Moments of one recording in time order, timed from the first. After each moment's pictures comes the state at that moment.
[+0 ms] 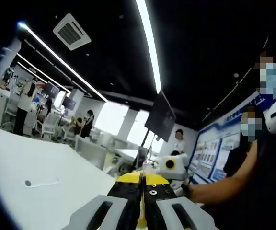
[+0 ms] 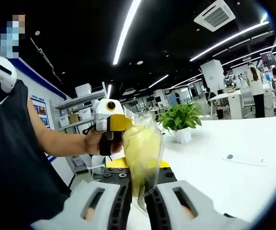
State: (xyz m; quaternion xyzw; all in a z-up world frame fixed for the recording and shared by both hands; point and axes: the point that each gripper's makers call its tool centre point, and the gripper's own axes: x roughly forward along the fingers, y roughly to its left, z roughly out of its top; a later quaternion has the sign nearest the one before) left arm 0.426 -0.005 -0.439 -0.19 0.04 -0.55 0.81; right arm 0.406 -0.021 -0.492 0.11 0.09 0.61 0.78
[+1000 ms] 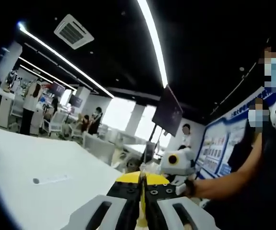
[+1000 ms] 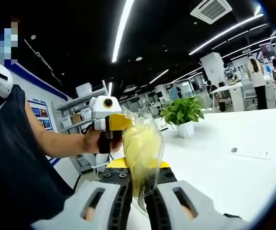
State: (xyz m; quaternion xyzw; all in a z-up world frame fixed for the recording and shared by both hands) left arm 0.427 0.003 -0.451 -0.16 0.06 -0.53 0.83; right arm 0.406 -0.013 -0.502 0.12 0.12 0.62 0.76
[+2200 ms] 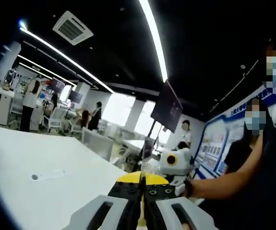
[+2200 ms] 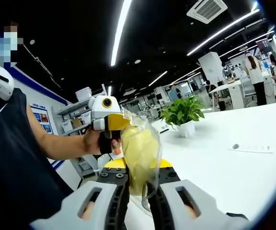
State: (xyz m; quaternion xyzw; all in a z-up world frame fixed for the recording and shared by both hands) left arm 0.418 -0.007 -0.452 -0.17 0.08 -0.54 0.82; right arm 0.399 -0.019 -0.506 0.14 0.12 0.61 0.77
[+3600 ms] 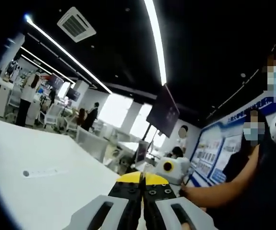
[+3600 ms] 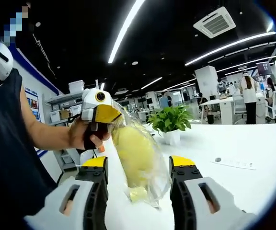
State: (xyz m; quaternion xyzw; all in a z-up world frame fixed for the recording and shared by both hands) left arm 0.417 -0.022 -0.433 -0.21 0.08 -0.55 0.81; right arm 0.418 -0.042 -0.501 0.08 0.07 0.56 0.82
